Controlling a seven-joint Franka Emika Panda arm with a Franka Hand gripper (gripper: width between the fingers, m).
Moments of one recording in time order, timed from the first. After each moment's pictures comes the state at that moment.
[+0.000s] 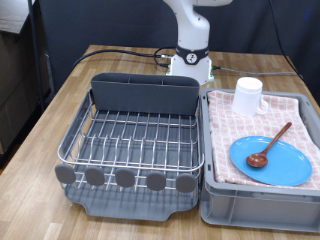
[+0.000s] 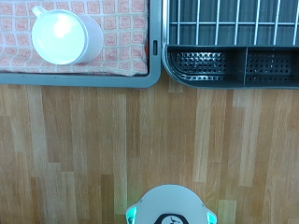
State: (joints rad) arm 0.03 -0.75 -0.02 -2.33 0.01 1.56 0.78
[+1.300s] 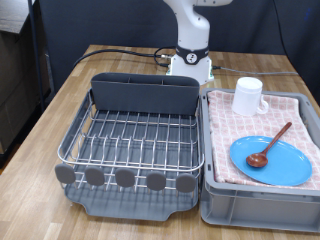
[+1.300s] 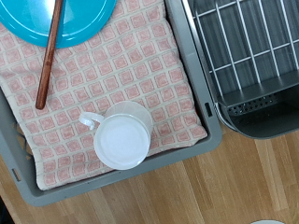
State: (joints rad) arm 0.03 -0.46 0.14 -2.22 0.04 1.76 1.27
